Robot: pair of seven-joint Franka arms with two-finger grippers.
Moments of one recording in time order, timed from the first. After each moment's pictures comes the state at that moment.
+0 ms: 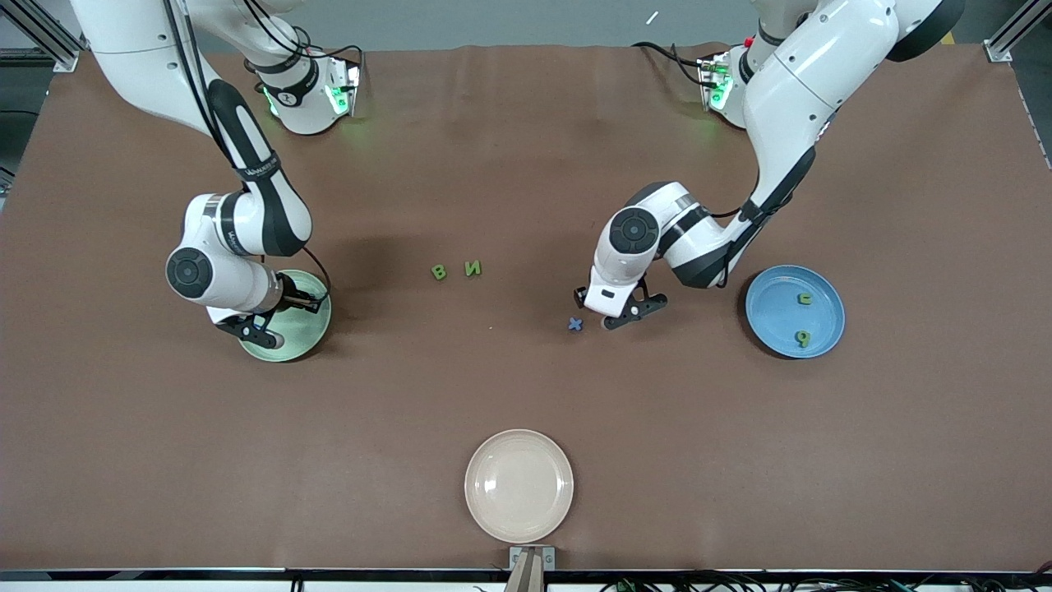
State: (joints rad) left arm -0.10 0.70 -0.57 -1.89 0.46 2.39 -1.33; right arm 0.24 0.40 -0.14 -2.17 0.17 2.34 0.36
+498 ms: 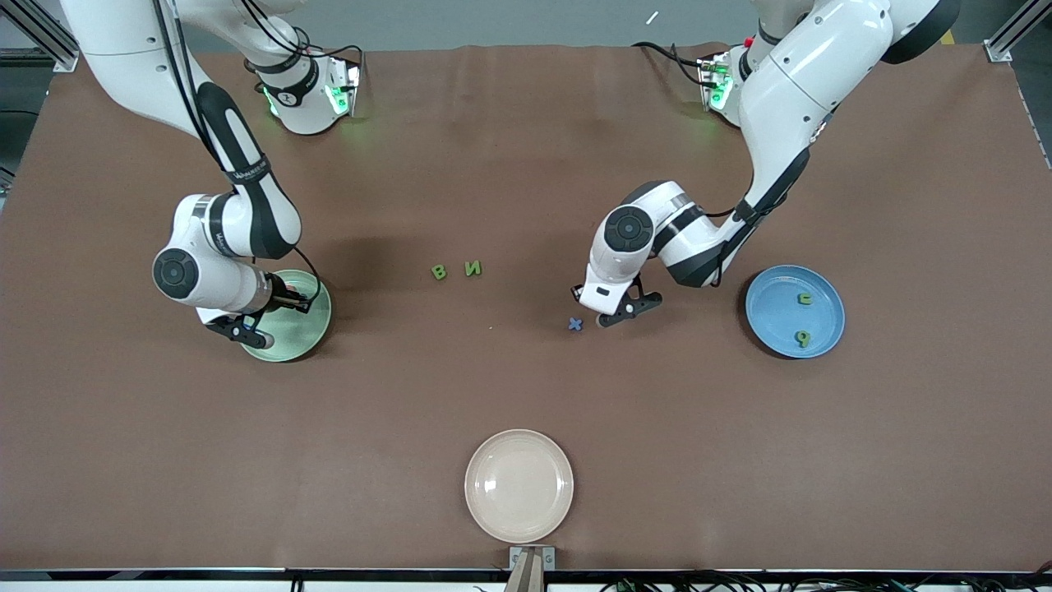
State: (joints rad) left arm -0.12 0.70 -0.58 -1.89 0.46 2.40 -1.33; right arm 0.21 0.40 -0.13 -2.17 0.17 2.34 0.32
